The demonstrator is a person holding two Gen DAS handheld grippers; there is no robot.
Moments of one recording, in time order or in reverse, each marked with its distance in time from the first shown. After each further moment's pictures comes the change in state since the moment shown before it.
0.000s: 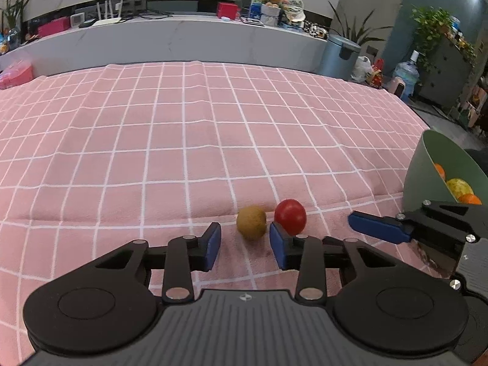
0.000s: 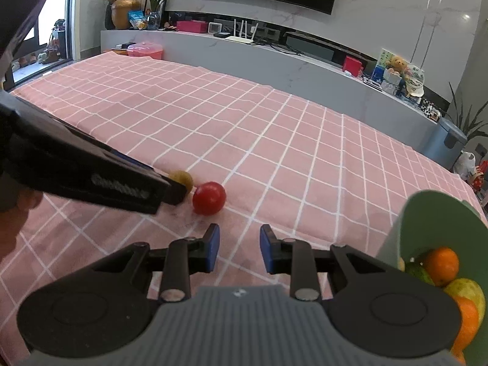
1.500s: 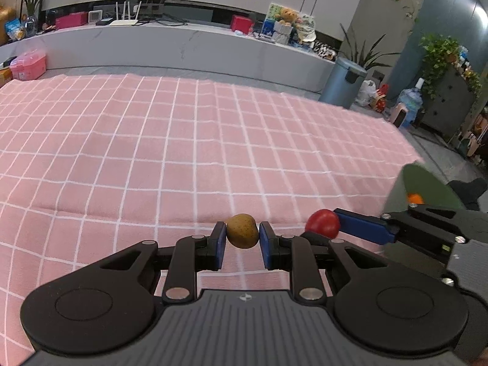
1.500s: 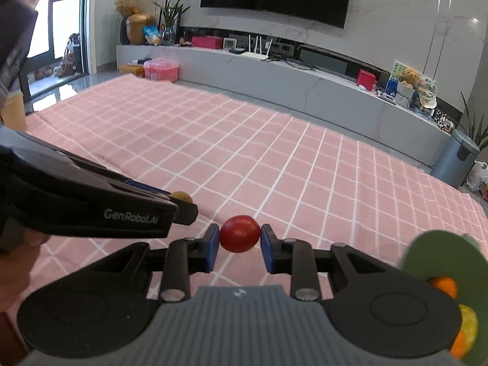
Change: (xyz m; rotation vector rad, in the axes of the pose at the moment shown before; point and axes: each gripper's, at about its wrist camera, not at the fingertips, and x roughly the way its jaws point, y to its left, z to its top) left arm -0.046 0.002 0.012 -0.107 -0.051 -0.014; right arm -0.031 0.009 0.033 0.015 -0.058 0.068
